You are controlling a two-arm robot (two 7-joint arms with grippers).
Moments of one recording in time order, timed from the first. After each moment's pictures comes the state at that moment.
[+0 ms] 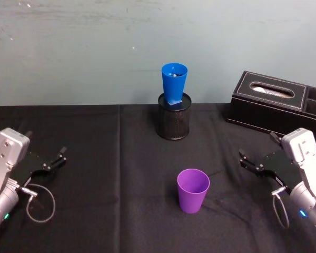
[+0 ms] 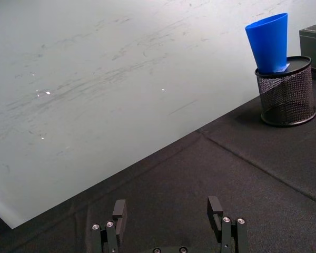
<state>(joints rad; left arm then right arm) -0.20 0.60 0.45 -1.41 -0.25 -0.12 0.03 0.20 0.60 -0.45 -1.41 0.25 -0.12 -0.03</state>
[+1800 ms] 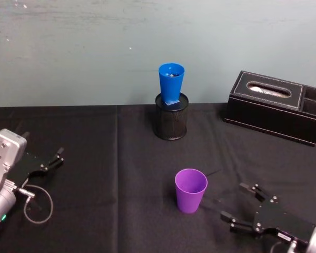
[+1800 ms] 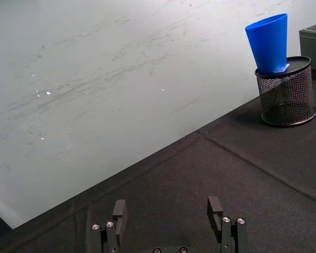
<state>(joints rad) -0.20 0.60 0.45 -1.41 -0.25 -0.12 0.03 0.01 0.72 -0.37 -1.47 0.57 -0.30 0.63</state>
